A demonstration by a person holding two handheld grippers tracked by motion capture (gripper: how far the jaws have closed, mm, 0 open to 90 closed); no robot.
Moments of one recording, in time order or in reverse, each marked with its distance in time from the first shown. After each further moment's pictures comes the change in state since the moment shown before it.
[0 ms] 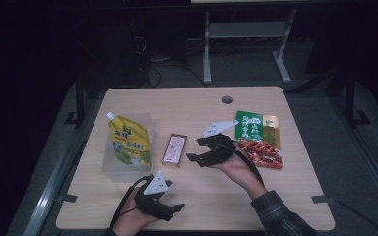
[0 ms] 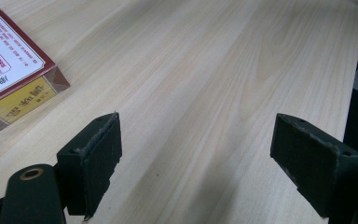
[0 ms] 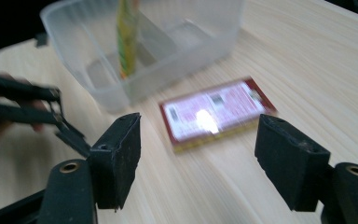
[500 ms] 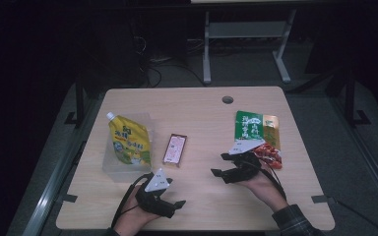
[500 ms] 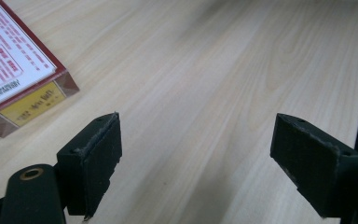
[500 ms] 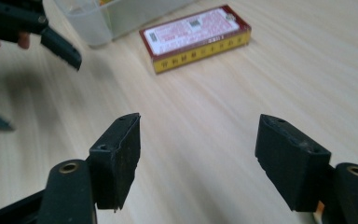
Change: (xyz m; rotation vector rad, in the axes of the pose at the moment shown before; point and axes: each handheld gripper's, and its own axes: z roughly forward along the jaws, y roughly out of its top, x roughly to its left) left arm 0.002 0.006 0.003 -0.006 0.034 -0.027; right arm -0.011 -0.072 -0.038 0.042 -0.042 0.053
